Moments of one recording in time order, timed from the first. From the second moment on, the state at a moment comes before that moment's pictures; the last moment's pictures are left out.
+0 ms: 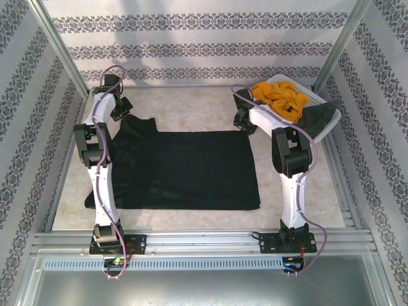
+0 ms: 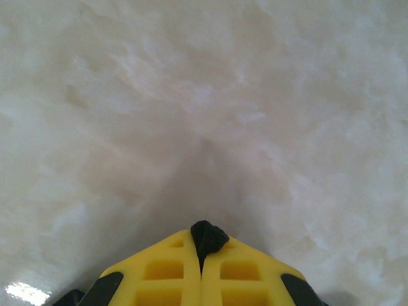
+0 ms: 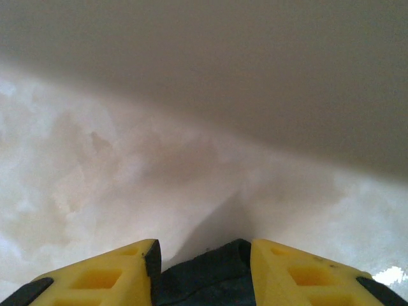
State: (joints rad) left arm 0.15 2.43 2.19 -0.91 0.03 -0.55; right arm 0.27 2.21 1.73 -0.72 0.19 0.83
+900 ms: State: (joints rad) left arm 0.13 2.31 2.11 -0.90 0.05 -0.56; right arm 0.21 2.30 1.92 -0.89 0.21 0.77
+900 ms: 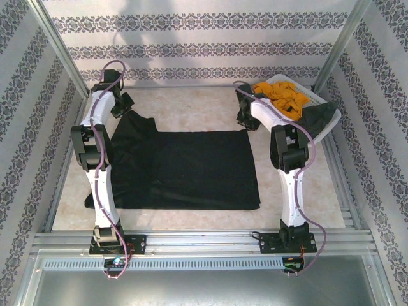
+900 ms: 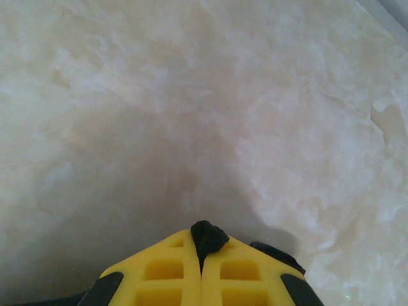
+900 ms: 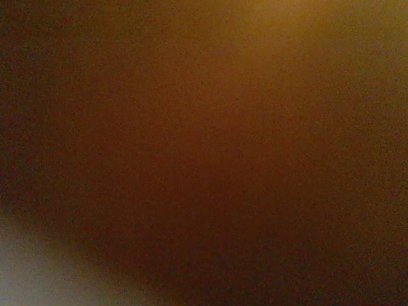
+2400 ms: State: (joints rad) left arm 0.17 2.24 1.95 -0.82 0.11 -0.60; right arm 0.29 2.35 1.92 -0.93 0.22 0.94
